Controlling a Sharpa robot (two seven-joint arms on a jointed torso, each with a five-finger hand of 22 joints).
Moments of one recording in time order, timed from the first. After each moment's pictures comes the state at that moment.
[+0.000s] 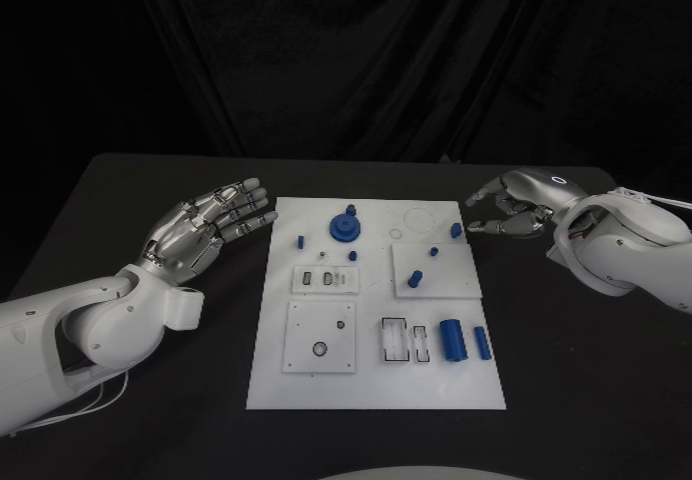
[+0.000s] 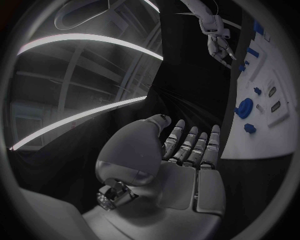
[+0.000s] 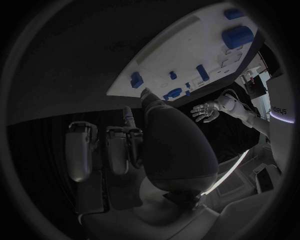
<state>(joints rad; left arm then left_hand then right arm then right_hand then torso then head) 1.28 -1.03 -0.21 1.63 0.10 0.08 0.68 1.31 0.14 0.23 0.16 0.60 0.56 0.17 0.10 0.06 0.26 0.26 0.34 0.05 0.13 0.26 0.31 0.04 0.11 0.28 0.29 0.15 0.07 1.42 -1.14 -0.25 1.60 -1.46 -0.45 -0.11 1.43 -0.16 0.14 0.26 0.09 0.89 0.10 0.07 0.16 1.47 0.01 1.57 1.31 1.47 -0.05 1.57 1.31 0.04 1.47 0.06 1.47 1.31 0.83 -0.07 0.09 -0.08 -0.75</state>
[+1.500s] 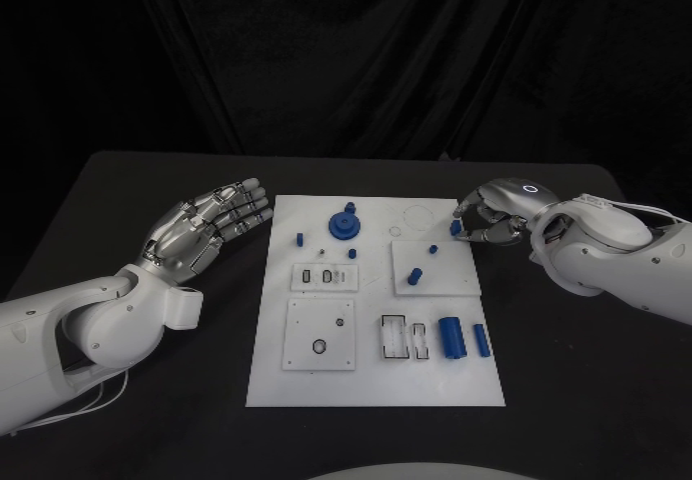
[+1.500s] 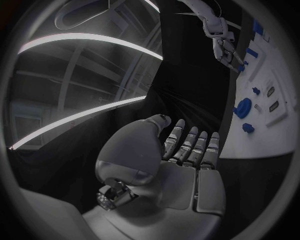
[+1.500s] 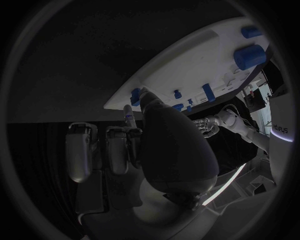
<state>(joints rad) 1.27 -1.03 -0.21 1.63 0.10 0.09 0.68 1.30 0.14 0.24 0.16 0.60 0.56 0.17 0.11 0.07 0.26 0.27 0.34 0.05 0.15 0.26 0.32 0.05 0.11 0.19 0.29 0.11 0.05 1.38 -1.05 -0.25 1.53 -1.58 -0.43 -0.16 1.46 -0.16 0.14 0.28 0.19 0.92 0.10 0.09 0.17 1.47 0.01 1.57 1.31 1.47 -0.05 1.57 1.31 0.04 1.47 0.06 1.48 1.31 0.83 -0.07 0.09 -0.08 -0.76</state>
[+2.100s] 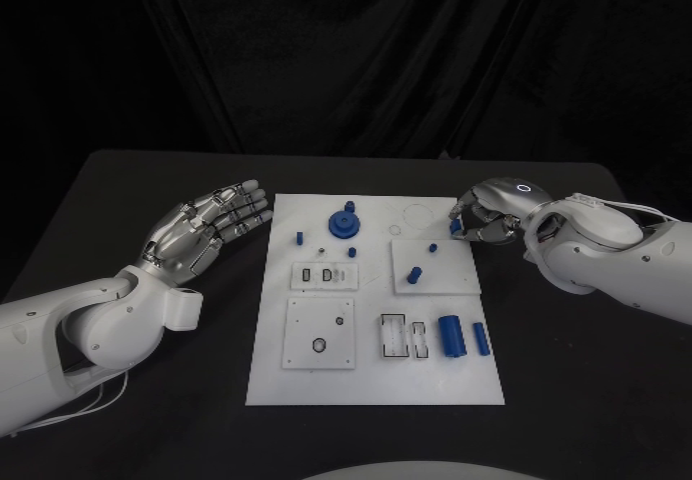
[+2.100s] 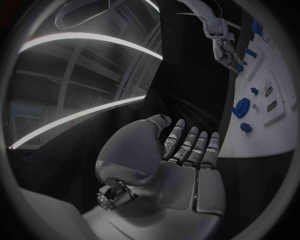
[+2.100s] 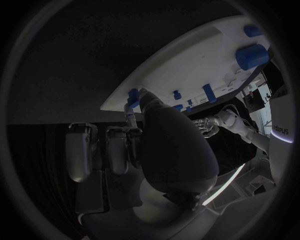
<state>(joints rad) 1.26 -1.03 -0.21 1.62 0.10 0.09 0.68 1.29 0.15 0.24 0.15 0.60 0.56 0.17 0.11 0.07 0.26 0.27 0.34 0.05 0.15 0.26 0.32 0.05 0.11 0.19 0.29 0.11 0.05 1.38 -1.02 -0.25 1.52 -1.58 -0.43 -0.16 1.47 -0.14 0.15 0.27 0.22 0.96 0.10 0.11 0.19 1.47 0.01 1.57 1.31 1.47 -0.05 1.57 1.31 0.04 1.47 0.06 1.47 1.31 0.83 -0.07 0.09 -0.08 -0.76</state>
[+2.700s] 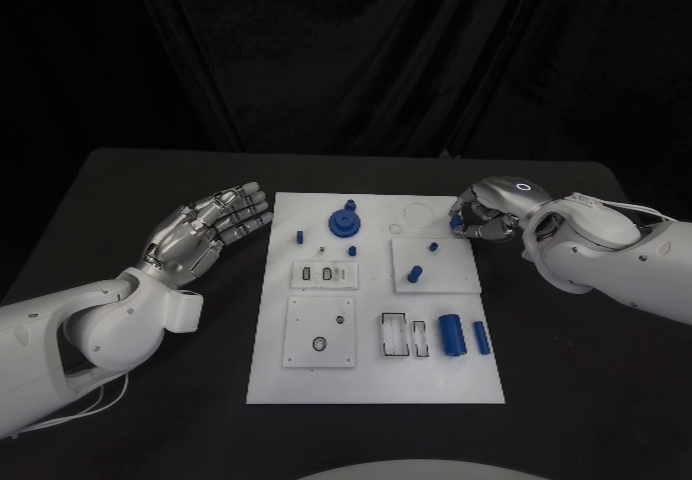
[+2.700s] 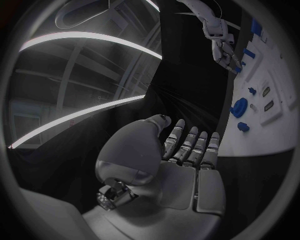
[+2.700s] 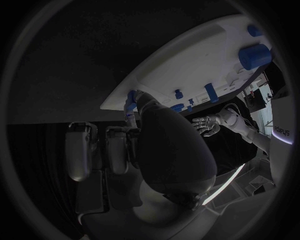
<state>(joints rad) 1.25 -1.03 -0.21 1.62 0.10 0.10 0.68 1.29 0.15 0.24 0.15 0.60 0.56 0.17 0.11 0.07 0.26 0.27 0.35 0.05 0.15 0.26 0.32 0.05 0.11 0.19 0.29 0.11 0.05 1.37 -1.02 -0.25 1.51 -1.58 -0.46 -0.17 1.51 -0.10 0.19 0.23 0.33 1.03 0.10 0.14 0.22 1.47 0.01 1.57 1.31 1.47 -0.05 1.56 1.31 0.04 1.47 0.06 1.46 1.31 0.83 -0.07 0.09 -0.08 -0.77</state>
